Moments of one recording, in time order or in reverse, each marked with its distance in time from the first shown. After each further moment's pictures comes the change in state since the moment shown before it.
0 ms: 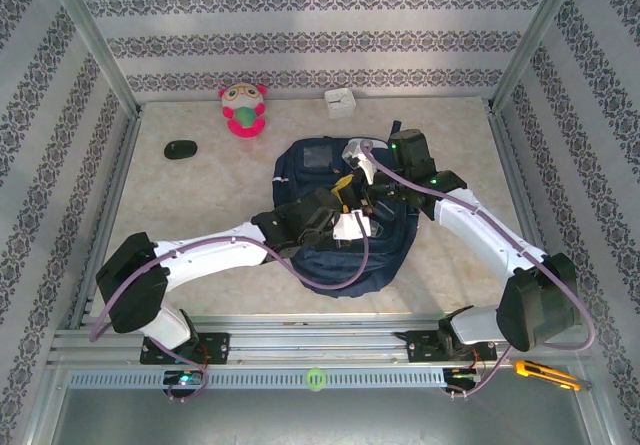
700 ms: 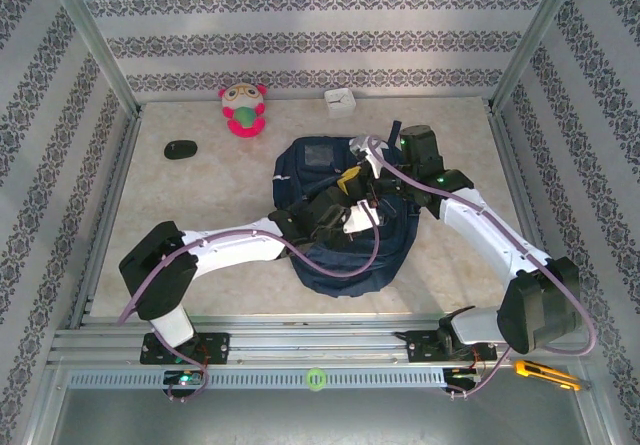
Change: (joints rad) left arm 0.013 0.135 0.049 0.094 -0.019 -0.169; right arm -0.042 -0.016 0.000 0.043 0.023 -0.005
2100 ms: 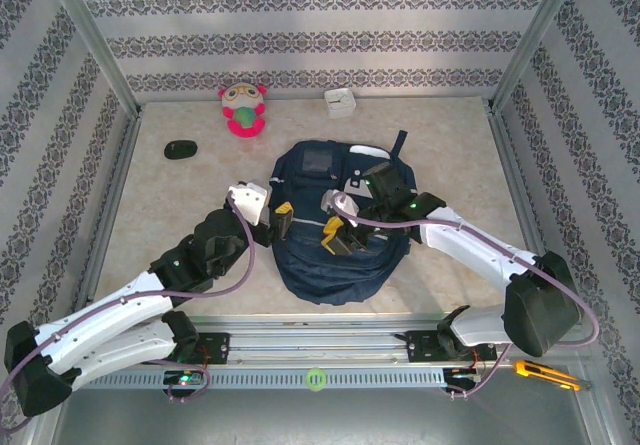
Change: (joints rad) left arm 0.099 -0.856 -0.453 -0.006 -0.272 -0.567; right arm 0.225 -0.008 -0.146 -0.152 0.063 -0.156
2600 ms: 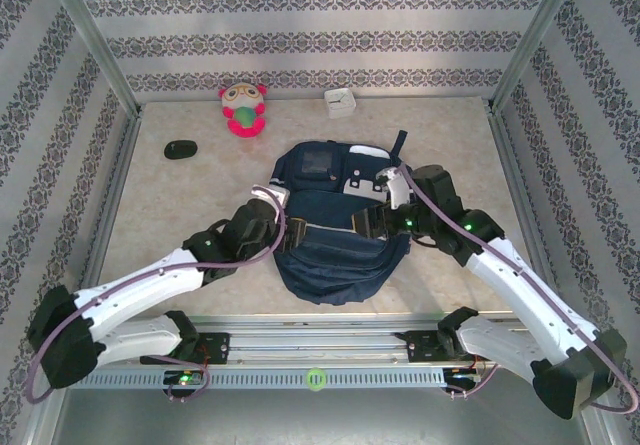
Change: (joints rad) left arm 0.040 0.283 0.074 -0.169 0.143 -0.264; right arm -0.092 -0.366 -0.028 -0.154 0.375 0.720
